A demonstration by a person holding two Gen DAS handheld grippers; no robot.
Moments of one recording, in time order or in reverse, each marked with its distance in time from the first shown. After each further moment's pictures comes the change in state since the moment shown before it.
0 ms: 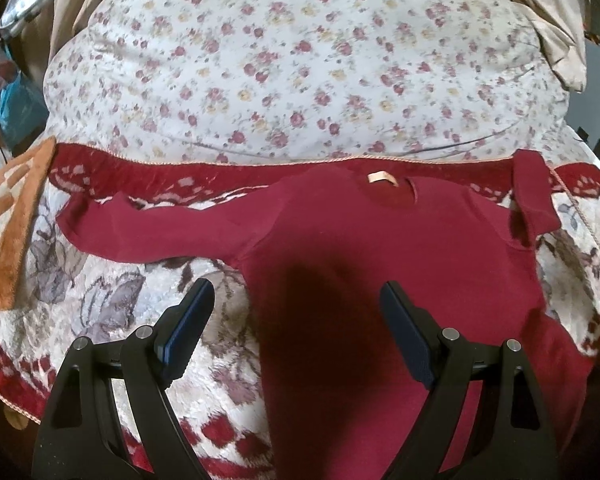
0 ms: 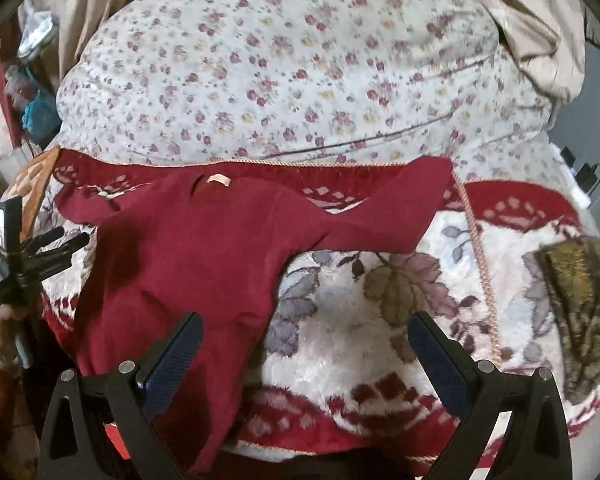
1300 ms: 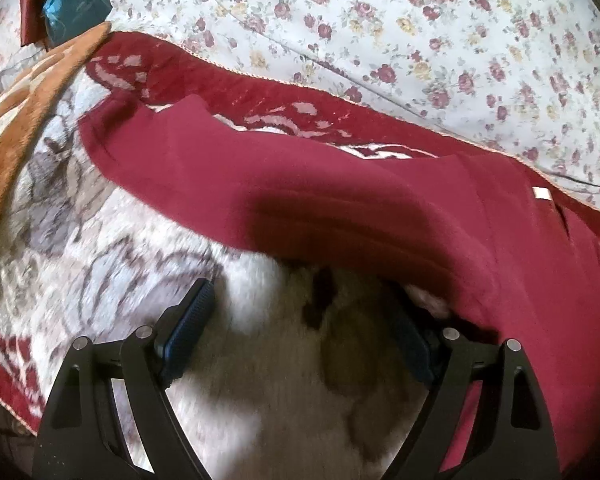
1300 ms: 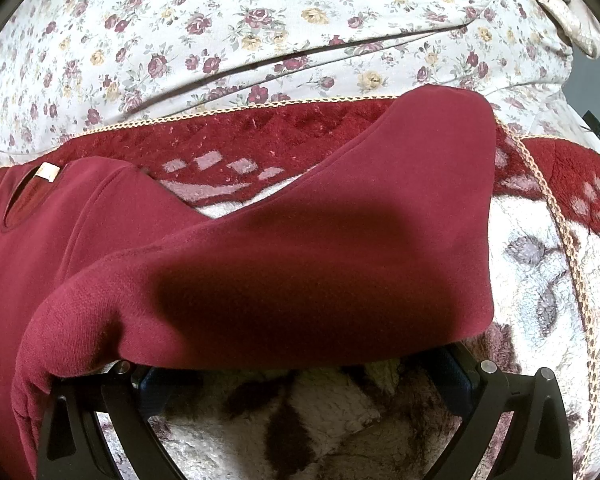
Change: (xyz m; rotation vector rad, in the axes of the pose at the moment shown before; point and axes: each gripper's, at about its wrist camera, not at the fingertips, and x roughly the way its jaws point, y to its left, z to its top) left arm 0.120 0.122 -0.007 -0.272 0.161 0.179; right arm 0.289 -0.088 0.038 0.091 0.096 -0.184
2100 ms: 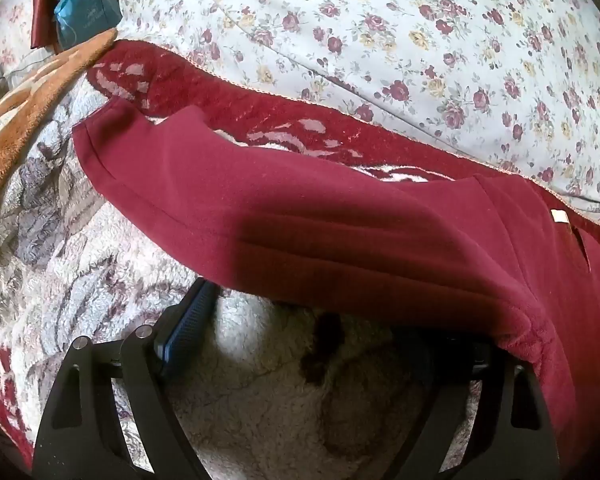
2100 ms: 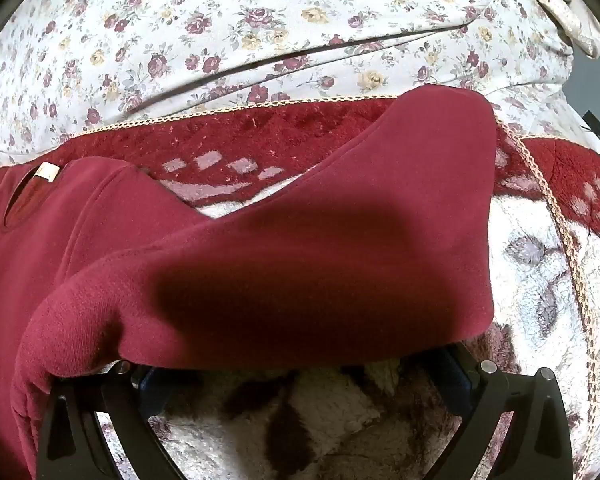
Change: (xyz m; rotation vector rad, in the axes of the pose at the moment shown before) left arm 0.031 0.002 0.008 -0.033 -0.082 0.021; right arm 0.000 0.001 -0.011 0.001 -0.001 0.002
